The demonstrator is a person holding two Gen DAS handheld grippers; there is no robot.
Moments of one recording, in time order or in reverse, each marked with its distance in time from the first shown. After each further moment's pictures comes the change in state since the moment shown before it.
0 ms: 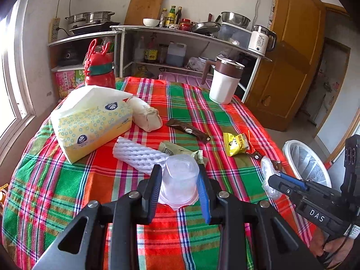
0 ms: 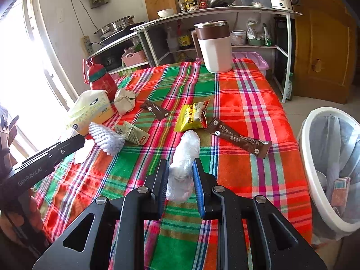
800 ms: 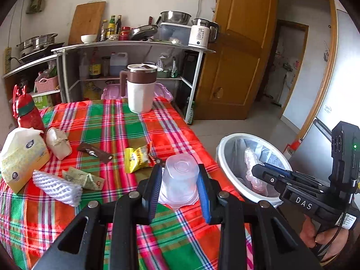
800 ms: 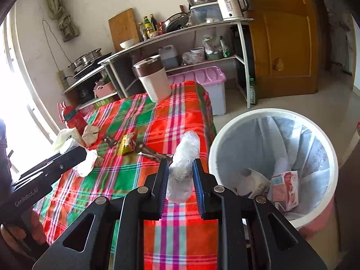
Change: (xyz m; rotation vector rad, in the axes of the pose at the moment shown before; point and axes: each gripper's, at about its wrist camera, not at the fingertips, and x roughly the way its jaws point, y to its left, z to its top) left arm 0.000 -0.144 0.016 0.192 -0.014 -0.225; right arm -0.086 -0.103 -0.005 0.154 -0.140 -0.127
